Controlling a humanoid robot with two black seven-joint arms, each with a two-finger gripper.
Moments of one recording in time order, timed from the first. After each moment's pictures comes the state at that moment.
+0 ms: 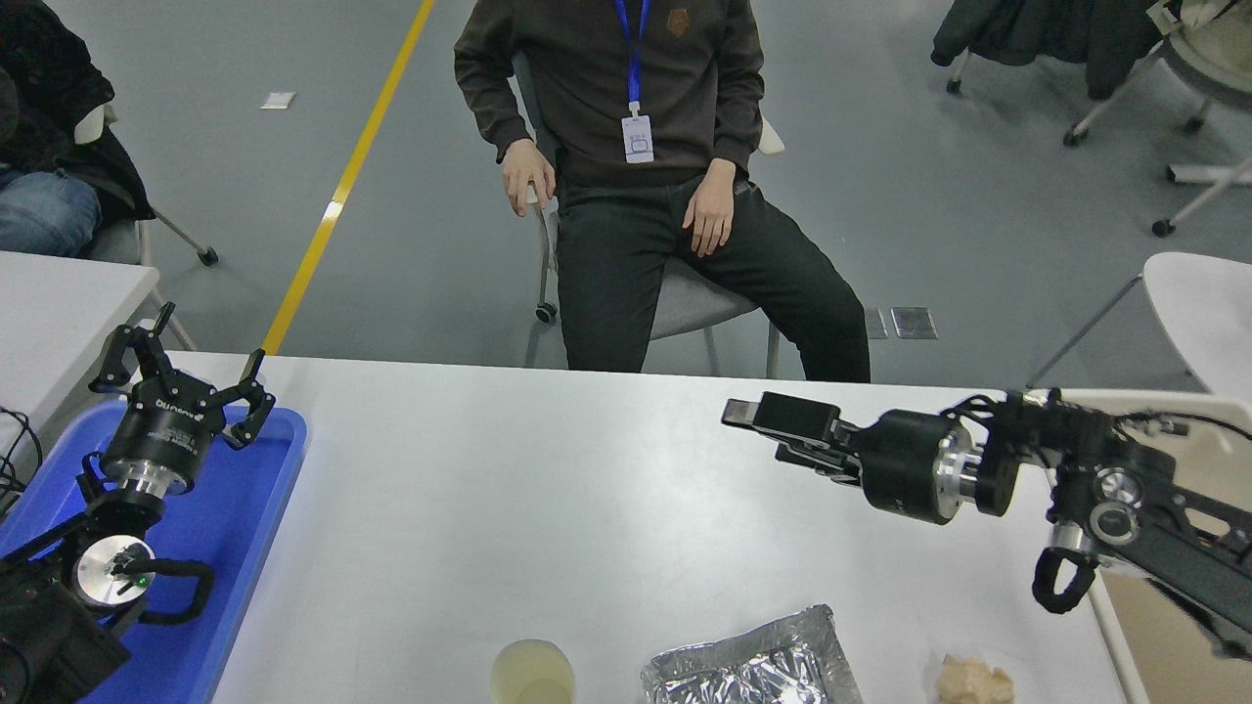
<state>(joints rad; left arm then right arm) -0.56 0.46 -0.60 -0.39 -0.23 -0.70 -0.59 0.62 -0.59 0.68 1.71 -1.08 0.31 -0.28</state>
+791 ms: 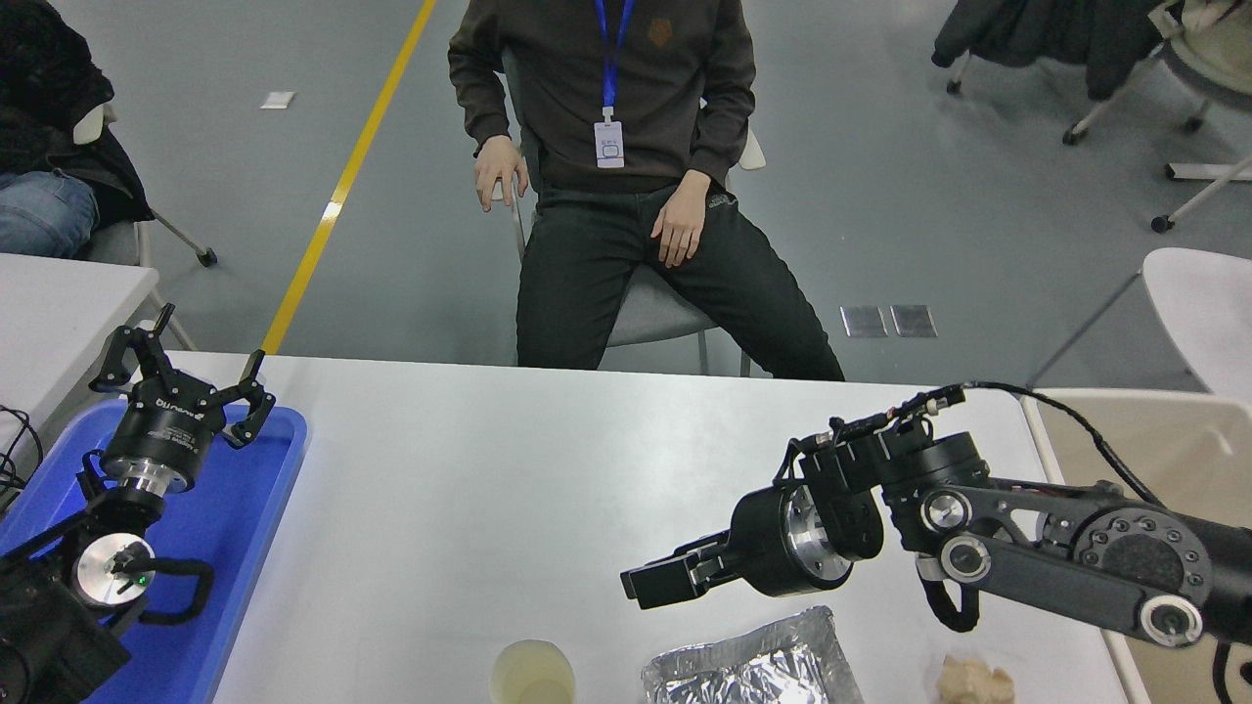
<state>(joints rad) -0.56 0.46 -0.60 -0.39 -0.23 -0.70 -0.59 0.99 -0.40 0.20 1.70 -1.21 0.53 -0.49</state>
